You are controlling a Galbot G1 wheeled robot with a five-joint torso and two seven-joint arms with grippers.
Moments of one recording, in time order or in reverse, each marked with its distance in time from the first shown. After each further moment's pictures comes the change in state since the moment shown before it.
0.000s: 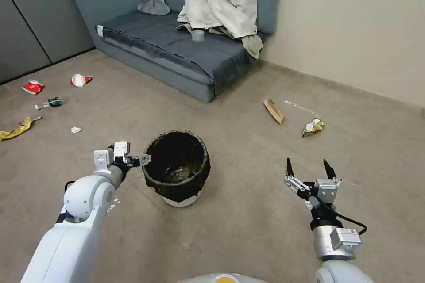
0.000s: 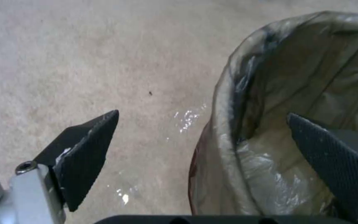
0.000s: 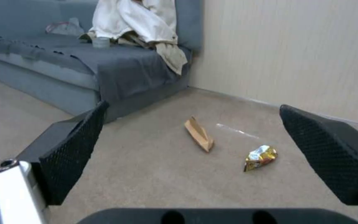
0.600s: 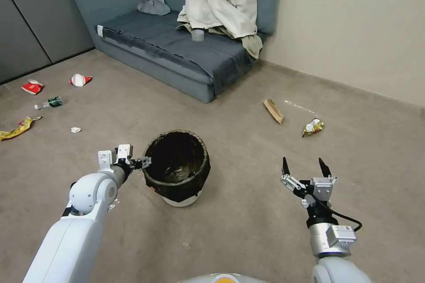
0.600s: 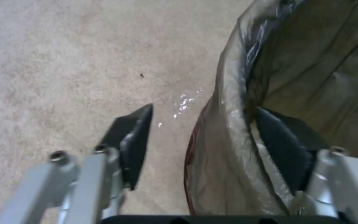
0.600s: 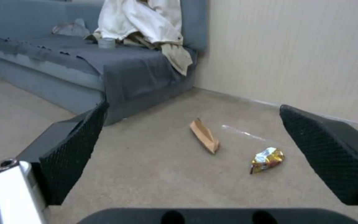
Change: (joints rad) left arm -0.024 0.005 0.019 0.083 -0.015 -0.003 0.036; right arm 0.014 -0.005 -0.013 -0.007 -0.002 -0.004 -0.005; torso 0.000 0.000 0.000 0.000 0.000
